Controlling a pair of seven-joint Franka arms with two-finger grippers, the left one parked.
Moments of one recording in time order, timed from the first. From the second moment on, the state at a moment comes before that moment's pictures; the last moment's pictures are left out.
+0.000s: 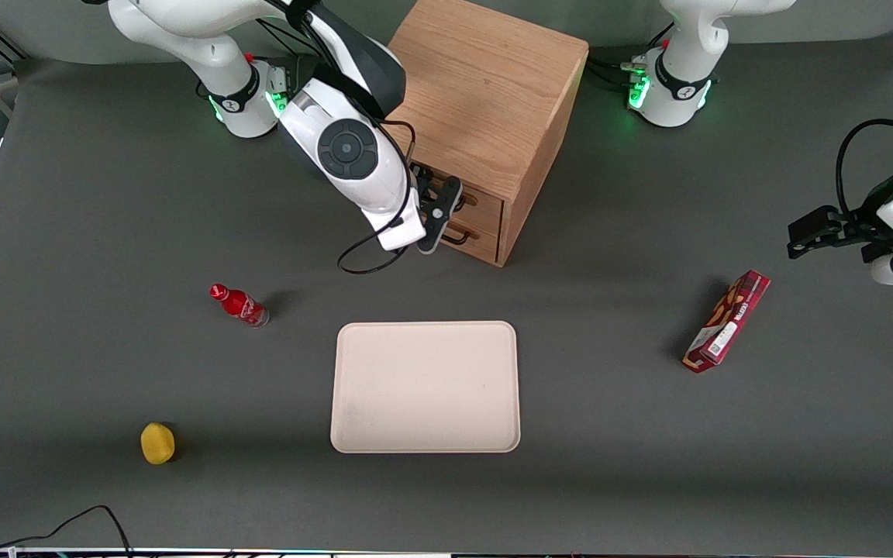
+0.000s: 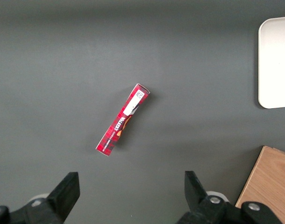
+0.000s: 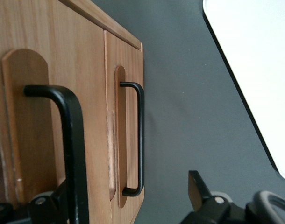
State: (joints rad) arm 0.27 0.40 0.51 -1.69 0.05 1.93 -0.35
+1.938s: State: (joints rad) arm 0.24 0.46 0.46 -1.59 -0.04 1.95 -0.36
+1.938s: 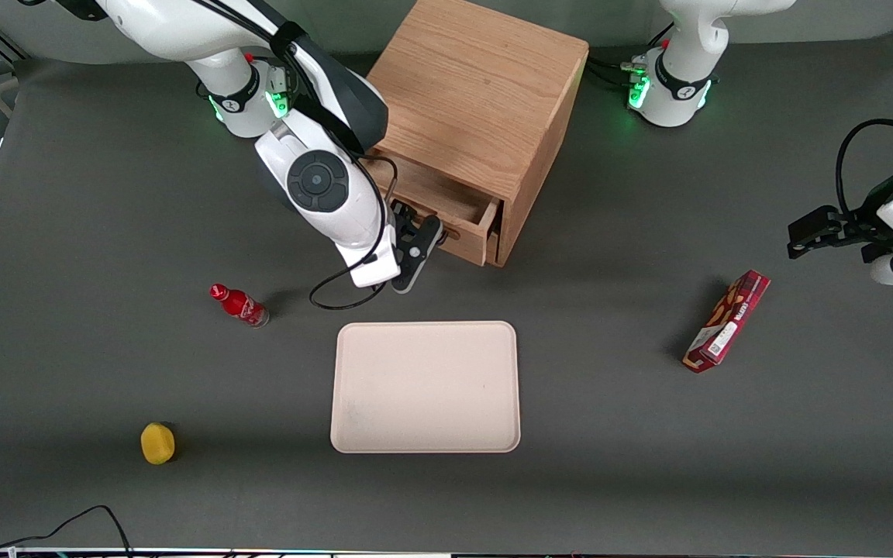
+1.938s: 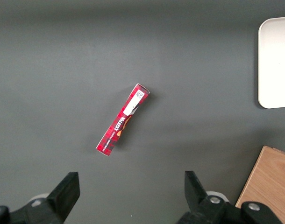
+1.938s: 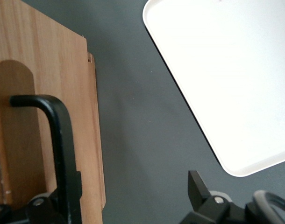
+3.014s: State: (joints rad) arm 0.21 0.52 0.40 -1.51 -0.04 1.95 -0.53
